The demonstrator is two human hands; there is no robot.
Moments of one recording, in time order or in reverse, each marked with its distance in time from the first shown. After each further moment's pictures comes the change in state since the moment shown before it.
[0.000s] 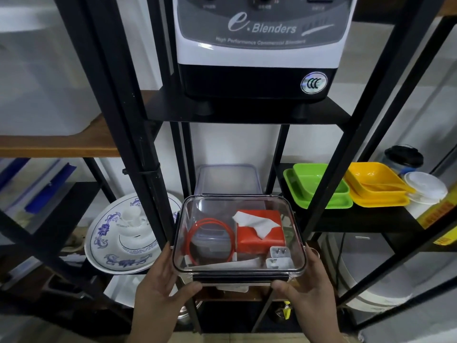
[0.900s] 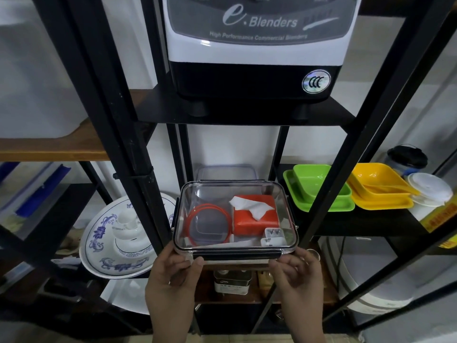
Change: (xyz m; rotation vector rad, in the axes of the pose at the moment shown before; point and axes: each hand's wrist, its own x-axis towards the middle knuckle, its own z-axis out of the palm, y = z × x) left_hand 0.021 0.004 0.053 0.021 0.471 0.002; right_hand 0.012 -0.012 0.035 0.037 0.228 0.022
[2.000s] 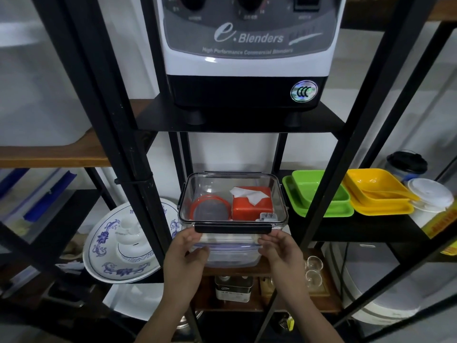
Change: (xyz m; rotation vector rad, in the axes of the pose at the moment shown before) left_hand 0.036 0.001 0.027 0.237 -0.271 -0.055; right_hand 0.048 -0.004 0.024 -0.085 -0.170 0.026
